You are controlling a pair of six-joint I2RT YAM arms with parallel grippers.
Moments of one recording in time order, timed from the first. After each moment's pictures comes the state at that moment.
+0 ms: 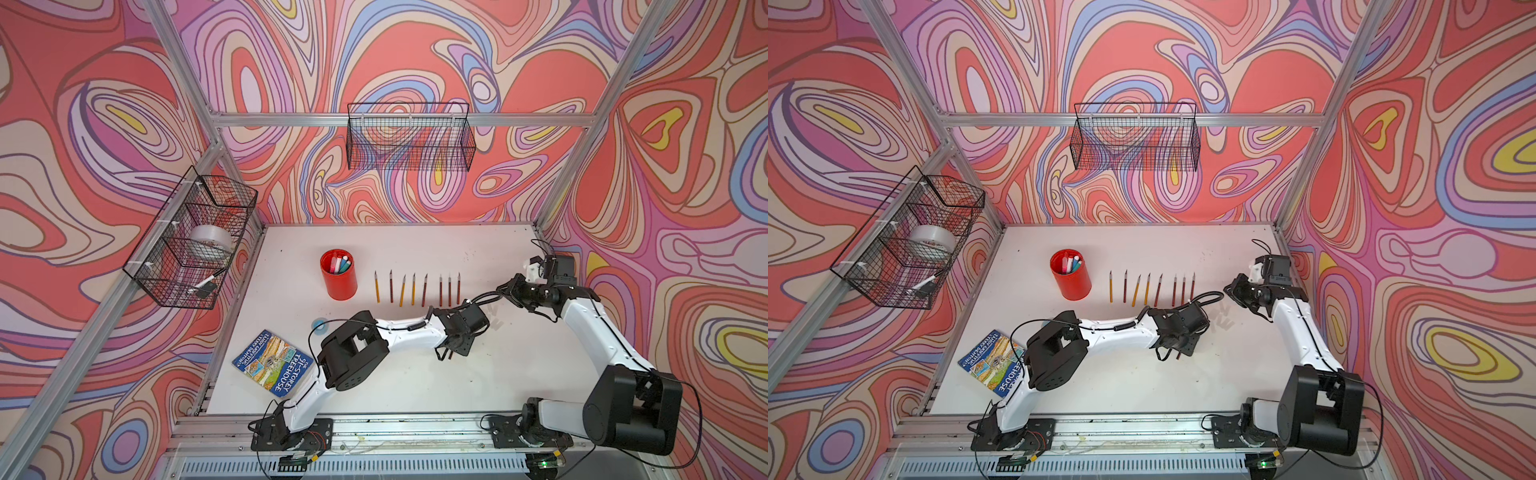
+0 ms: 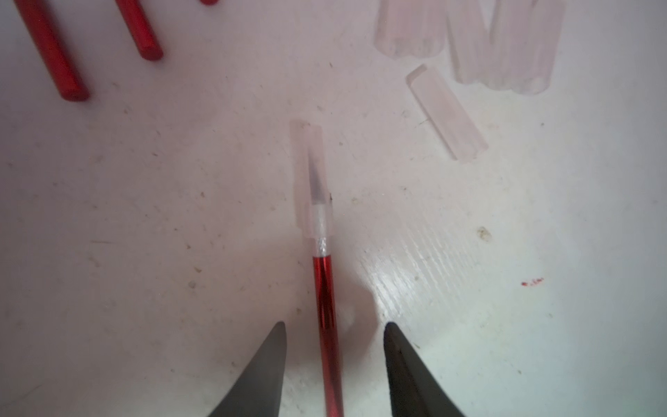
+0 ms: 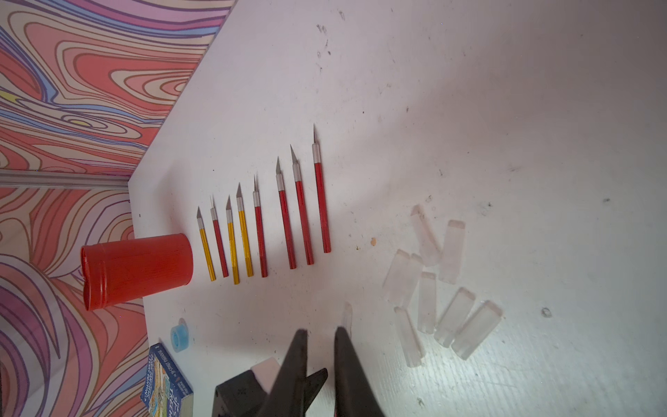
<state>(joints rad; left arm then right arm) -1.13 2.21 1.65 -0.56 -0.14 -0.59 -0.18 1.31 0.93 -0.56 -0.52 0.46</state>
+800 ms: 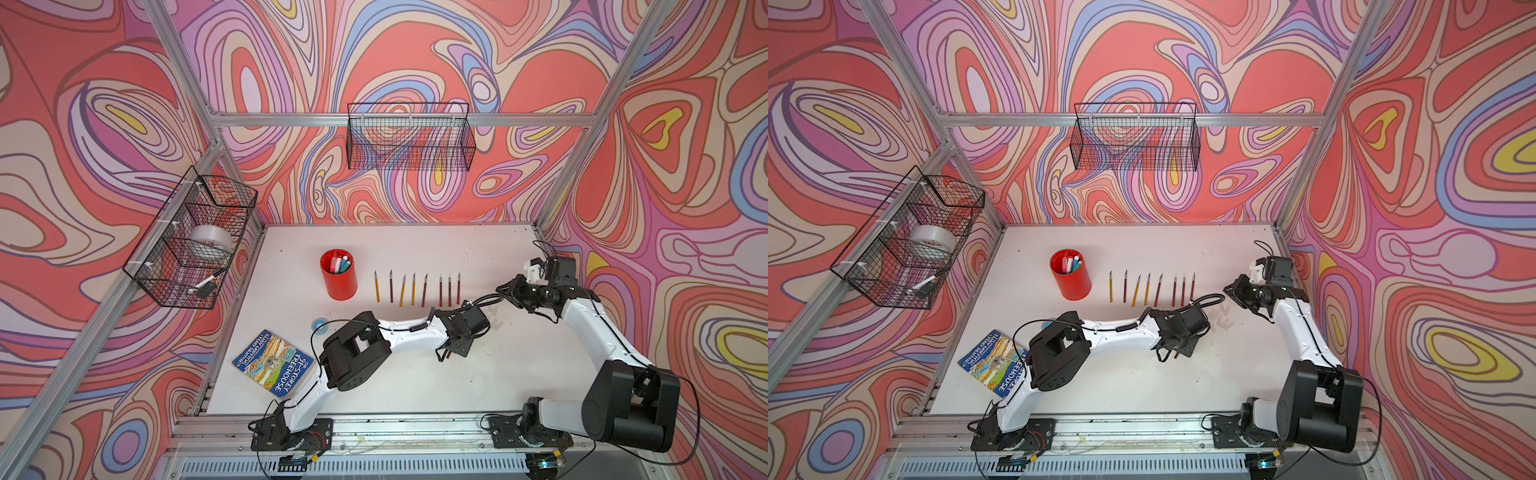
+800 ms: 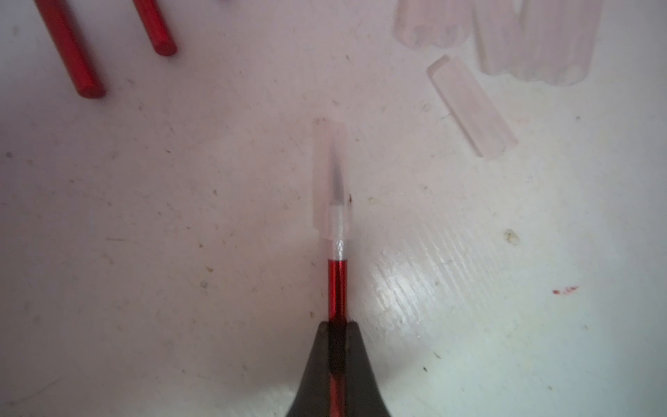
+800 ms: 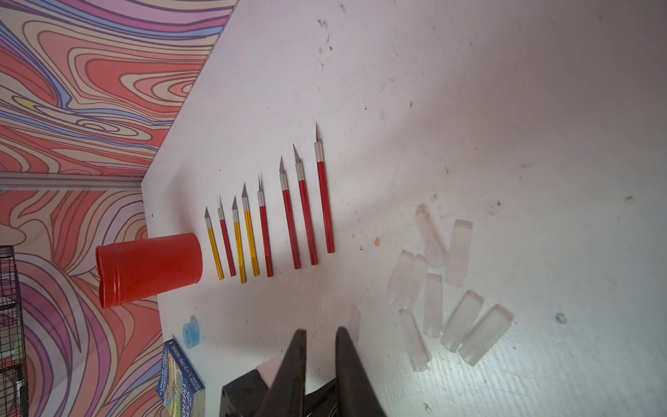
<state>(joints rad) -1.13 2.21 1.64 -0.57 -0.17 -0.59 -0.20 1.33 0.92 -0.53 -0.56 0.47</state>
